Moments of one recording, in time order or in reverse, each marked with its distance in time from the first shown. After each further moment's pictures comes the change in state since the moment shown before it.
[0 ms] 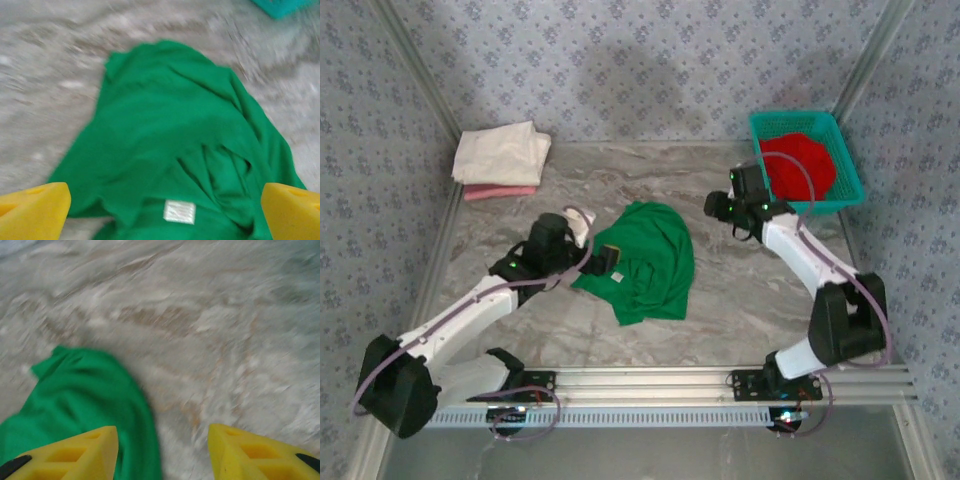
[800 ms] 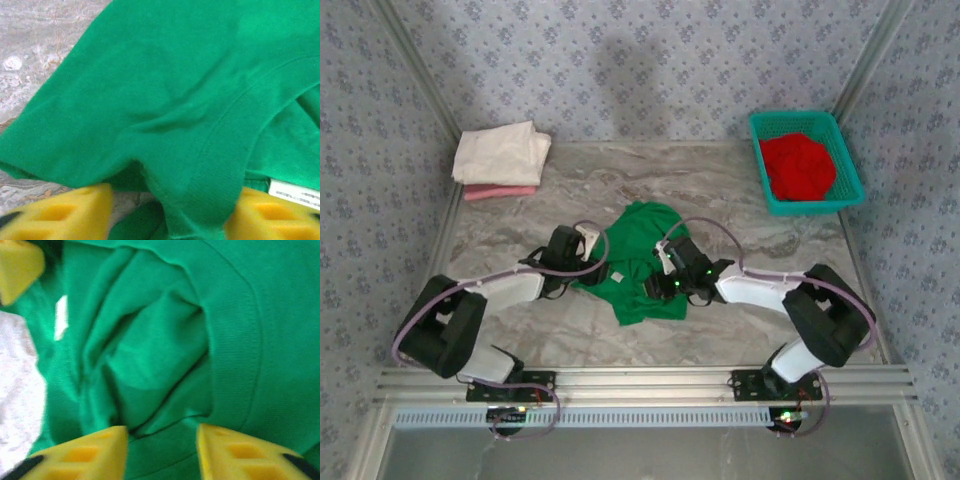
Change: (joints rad) left arm 0.102 0.338 -0.127 0.235 -0.019 0.002; right arm 0.457 0.111 -0.329 0.317 -0.132 -0.069
